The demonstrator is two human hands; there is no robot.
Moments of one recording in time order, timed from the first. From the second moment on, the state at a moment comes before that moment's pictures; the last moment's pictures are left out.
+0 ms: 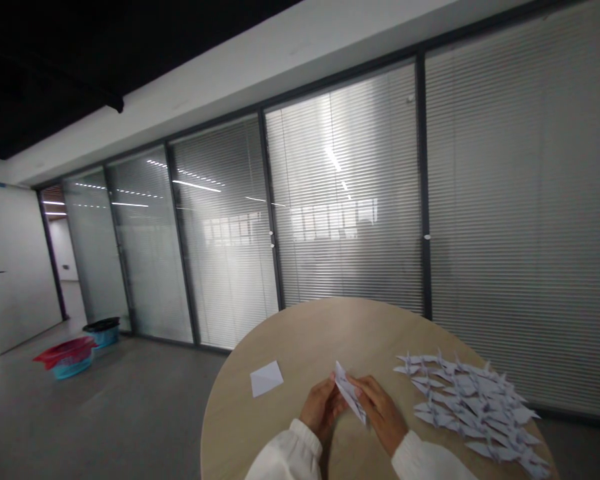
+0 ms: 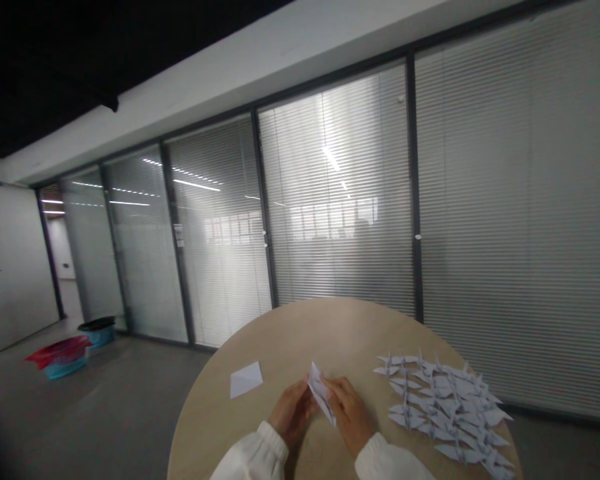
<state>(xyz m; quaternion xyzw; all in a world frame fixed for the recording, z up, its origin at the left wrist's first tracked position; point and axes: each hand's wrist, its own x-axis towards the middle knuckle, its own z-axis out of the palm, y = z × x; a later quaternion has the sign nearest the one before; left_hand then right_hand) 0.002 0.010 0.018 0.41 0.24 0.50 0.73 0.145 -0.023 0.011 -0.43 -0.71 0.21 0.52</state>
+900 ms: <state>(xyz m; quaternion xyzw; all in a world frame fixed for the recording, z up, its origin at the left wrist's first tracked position) 0.000 0.028 0.006 0.54 0.37 0.55 0.52 0.139 -0.022 0.007 -0.45 -0.66 0.29 0.53</state>
